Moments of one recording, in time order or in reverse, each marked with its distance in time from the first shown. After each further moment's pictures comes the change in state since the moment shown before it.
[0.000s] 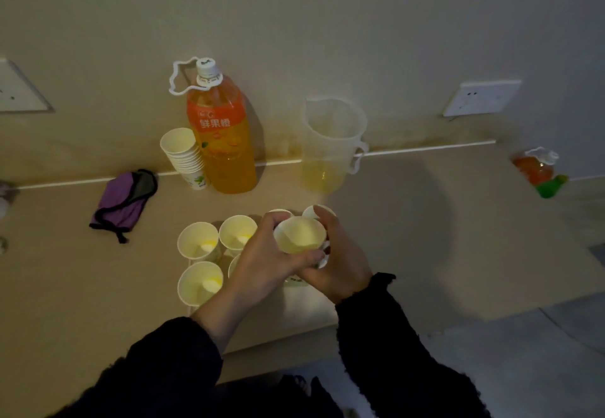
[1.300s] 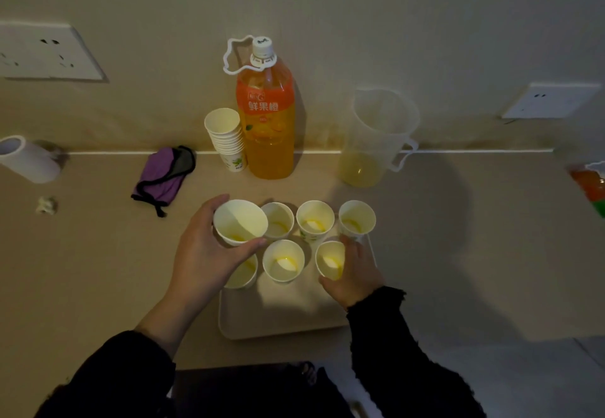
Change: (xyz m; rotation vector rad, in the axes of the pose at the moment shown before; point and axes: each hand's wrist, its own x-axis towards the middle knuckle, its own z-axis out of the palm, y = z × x) left_hand -0.023 -0.052 -0.093 0.190 0.418 -0.047; right_hand 0.012 0.059 0.067 -0.369 -0.102 0.175
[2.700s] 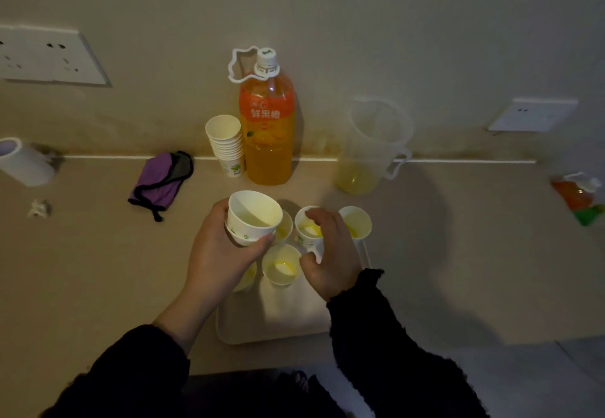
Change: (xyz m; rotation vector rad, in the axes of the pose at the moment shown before) left_hand -0.002 0.009 0.007 -0.103 -0.026 0.097; right_hand 0.002 -0.060 -0.021 0.311 0.358 -0.459
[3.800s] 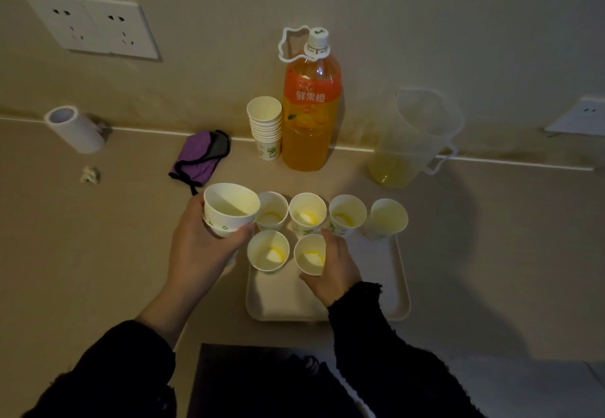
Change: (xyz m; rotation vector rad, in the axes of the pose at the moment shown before) left_hand -0.016 -0.038 -0.053 0.010 0.184 -0.131; right_hand -0.037 0.018 0.059 -0.168 -0.407 0.336
